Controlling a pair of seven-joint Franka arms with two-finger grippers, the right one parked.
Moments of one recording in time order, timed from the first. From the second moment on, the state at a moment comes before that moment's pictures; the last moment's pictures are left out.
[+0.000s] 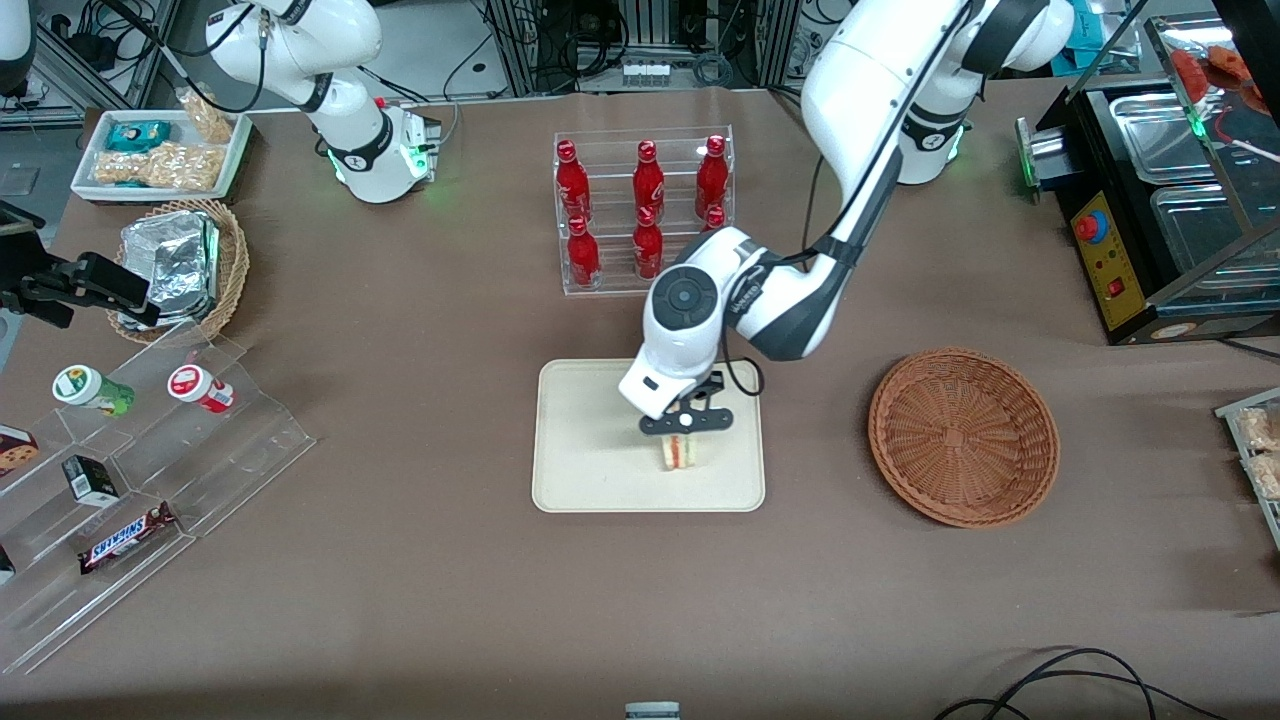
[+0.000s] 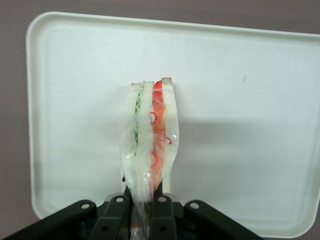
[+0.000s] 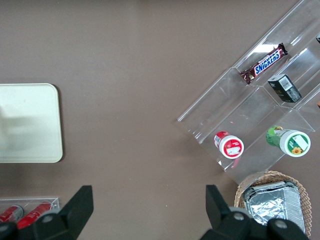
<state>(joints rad) -0.70 0.70 -0.05 -1.47 0.02 2.20 -0.81</state>
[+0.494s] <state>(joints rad) -0.71 0.74 -0.05 -1.47 0.02 2.29 -0.85</state>
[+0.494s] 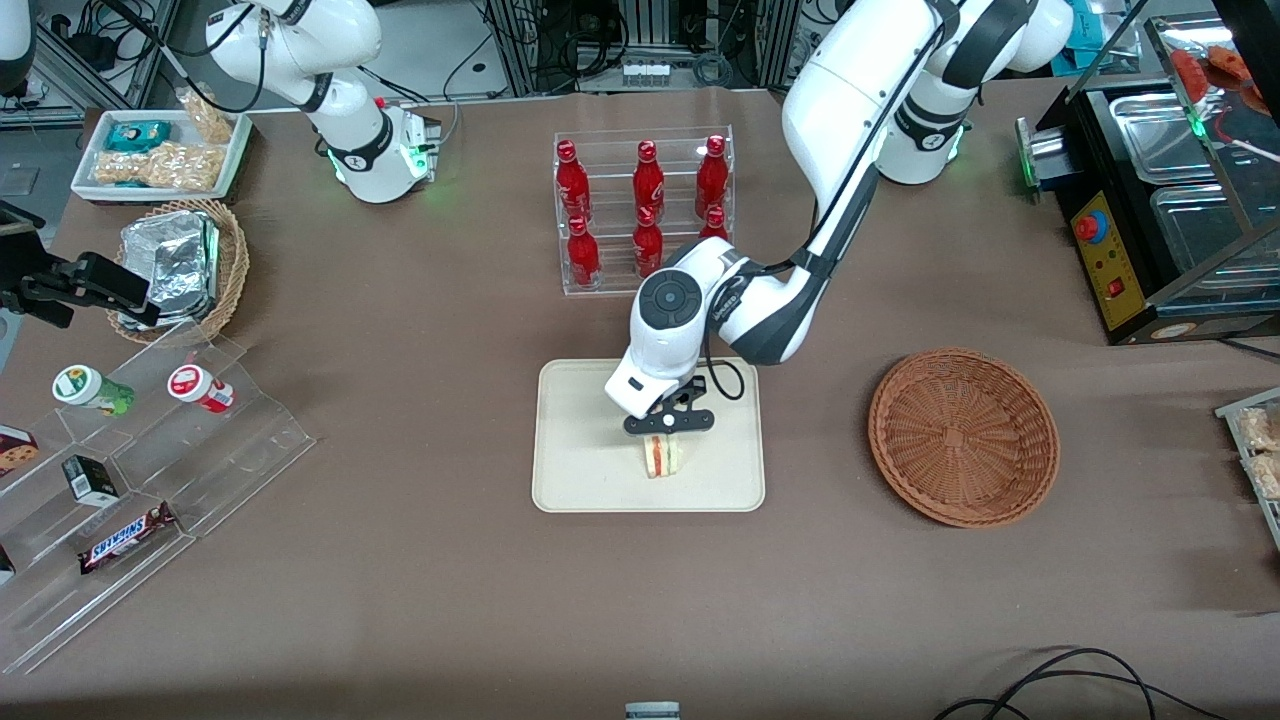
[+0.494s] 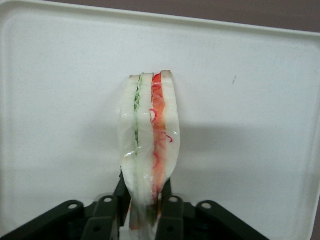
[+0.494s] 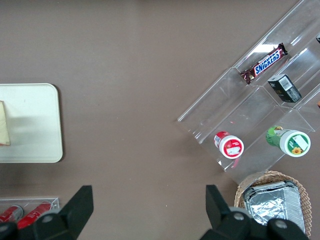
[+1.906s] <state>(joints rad) -0.42 0.19 0.10 -1.77 0.03 1.83 -0.47</state>
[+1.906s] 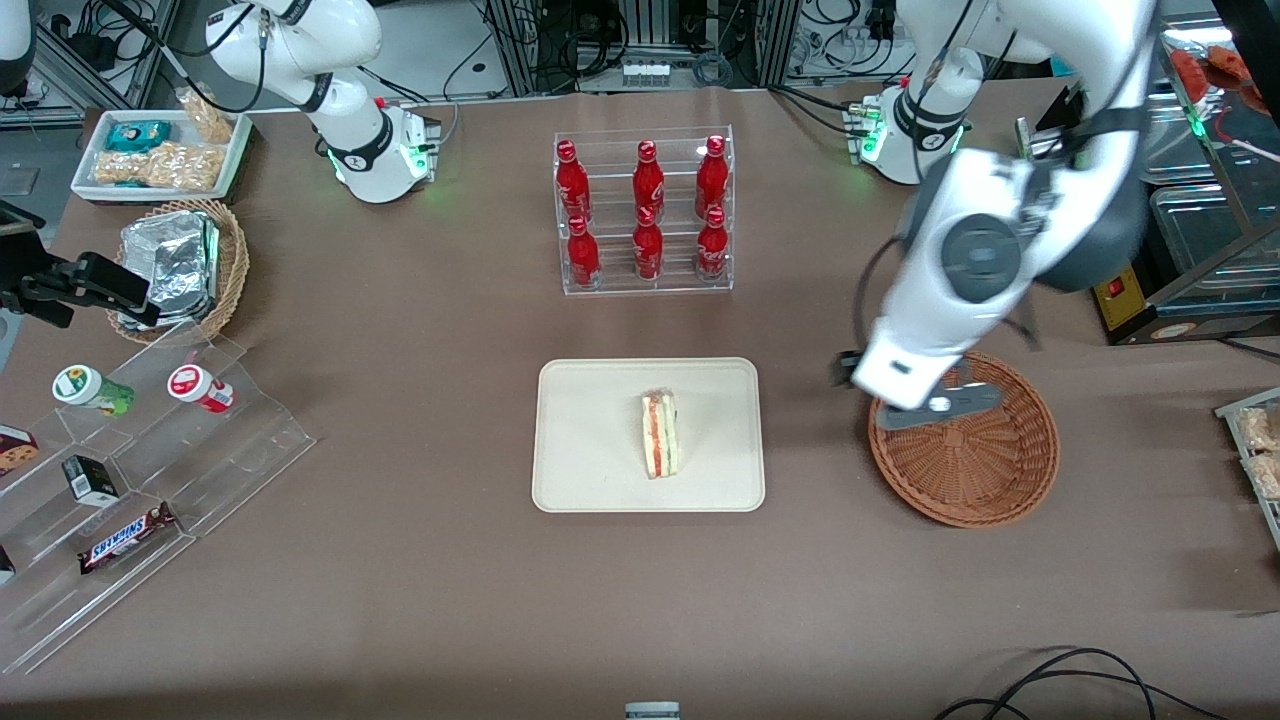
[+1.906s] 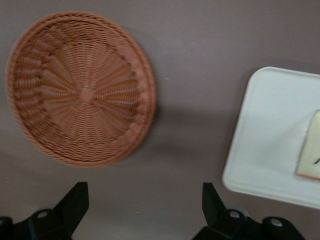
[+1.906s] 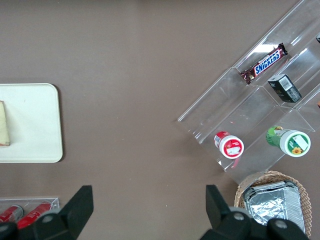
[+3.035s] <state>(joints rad) 0.00 0.00 -0.05 -1.65 0.03 1.63 0.05</state>
